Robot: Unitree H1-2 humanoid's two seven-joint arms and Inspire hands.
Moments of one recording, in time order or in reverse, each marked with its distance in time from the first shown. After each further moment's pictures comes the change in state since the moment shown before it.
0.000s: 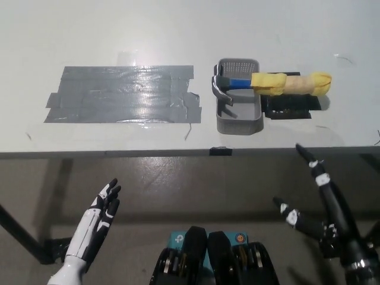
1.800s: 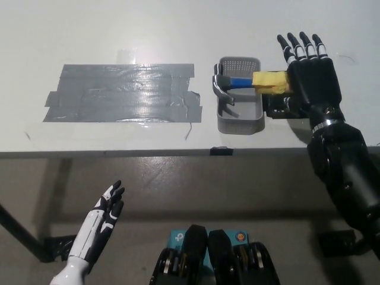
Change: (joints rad) left_arm -0.004 -0.001 -0.009 -0.003 -0.006 0.004 -0.010; right_arm -0.676 -0.110 0.288 0.655 -0.662 0.294 -0.237
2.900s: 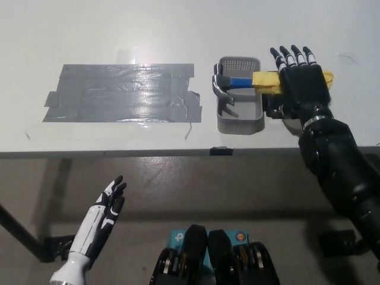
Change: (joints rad) left_arm -0.015 0.000 -0.001 -0.021 0.002 0.008 -0.009; right_arm -0.098 0.044 0.043 0.256 0.042 -0.032 0.004
